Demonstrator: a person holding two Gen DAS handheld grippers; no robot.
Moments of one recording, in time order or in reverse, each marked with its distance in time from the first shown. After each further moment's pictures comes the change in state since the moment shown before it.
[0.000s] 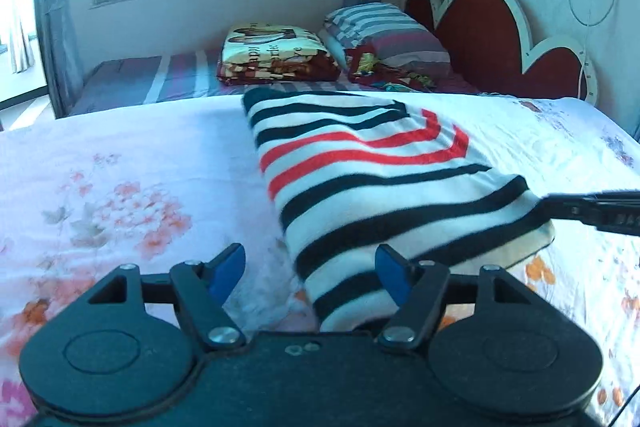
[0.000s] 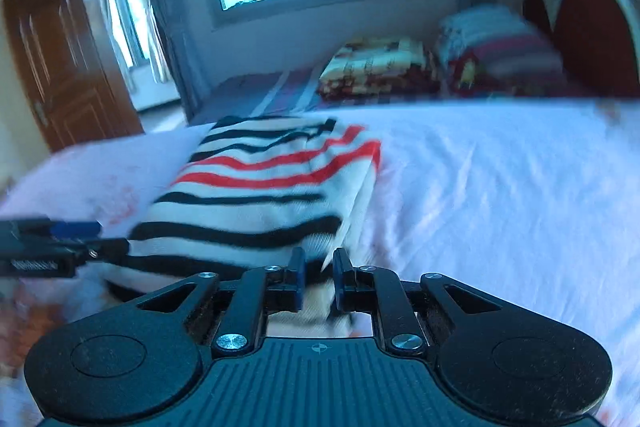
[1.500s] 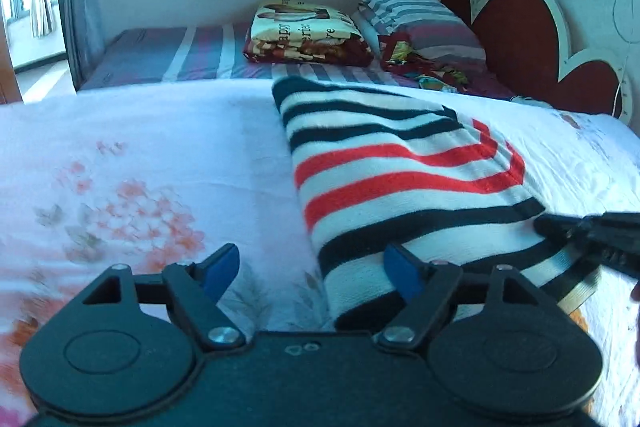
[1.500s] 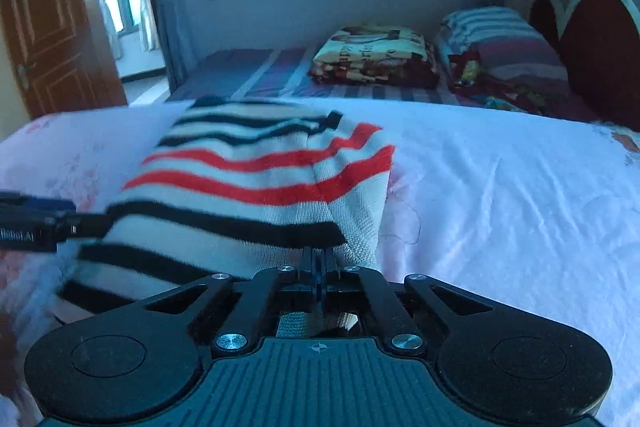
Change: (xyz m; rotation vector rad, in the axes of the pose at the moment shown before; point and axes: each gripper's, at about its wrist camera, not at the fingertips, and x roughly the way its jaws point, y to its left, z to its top) left arm 0.034 0.018 0.034 -0.061 0.062 0.054; right arm 0.026 0.037 0.020 -0.097 0.029 -0.111
